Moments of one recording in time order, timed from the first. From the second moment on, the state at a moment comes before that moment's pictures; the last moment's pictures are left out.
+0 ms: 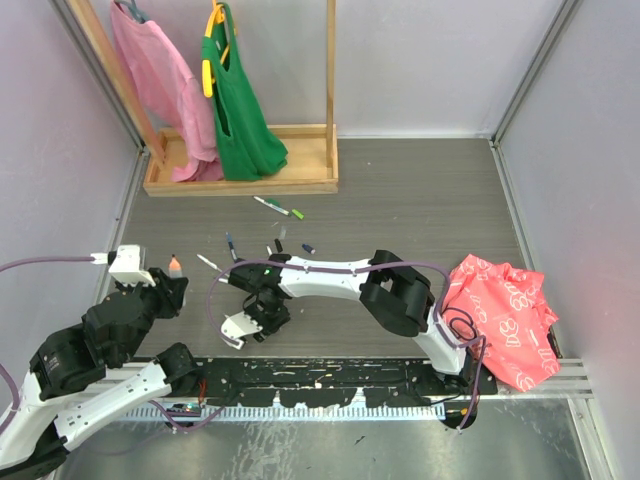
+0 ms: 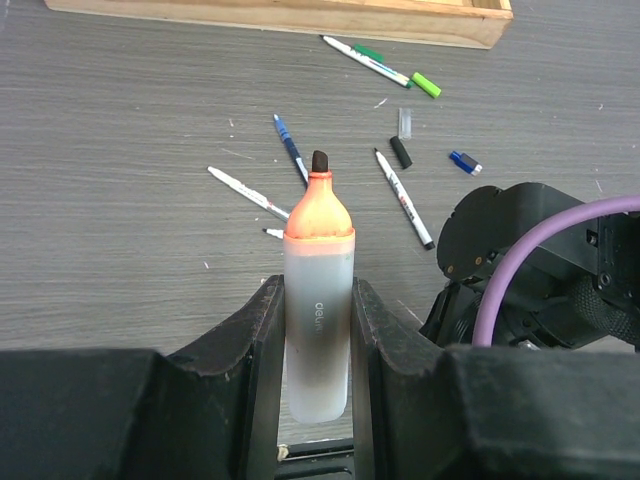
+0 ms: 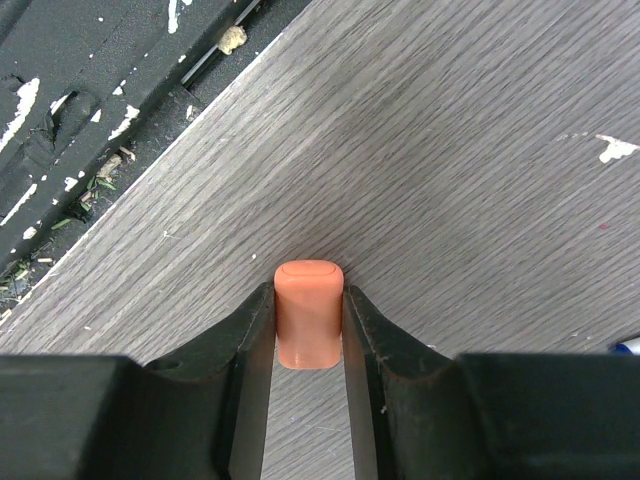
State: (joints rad) left arm -0.93 0.30 0.92 -1.07 -0.71 -0.54; right arm 1.20 2.15 1.65 -0.84 -0.39 -1.18
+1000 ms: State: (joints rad) left arm -0.93 0.41 0.89 -0.84 -0.42 -0.43; right arm 1.16 1.17 0.77 -0.09 -0.14 -0.07
